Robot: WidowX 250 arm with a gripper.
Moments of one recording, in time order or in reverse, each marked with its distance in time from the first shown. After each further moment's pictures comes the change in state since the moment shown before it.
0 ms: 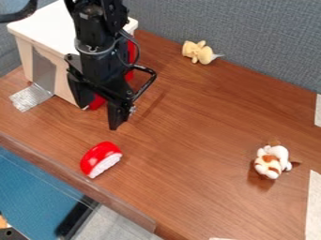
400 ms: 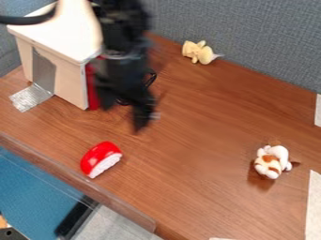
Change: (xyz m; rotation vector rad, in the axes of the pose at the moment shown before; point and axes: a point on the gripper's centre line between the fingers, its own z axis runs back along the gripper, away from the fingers) arm 0.022 -0.055 0.007 -0.067 -0.043 -0.147
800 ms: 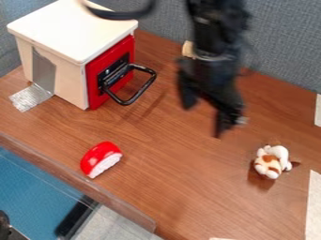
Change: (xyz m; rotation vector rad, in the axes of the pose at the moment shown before) arm 0.065 -0.077 -0.003 -0.076 -0.093 -0.158
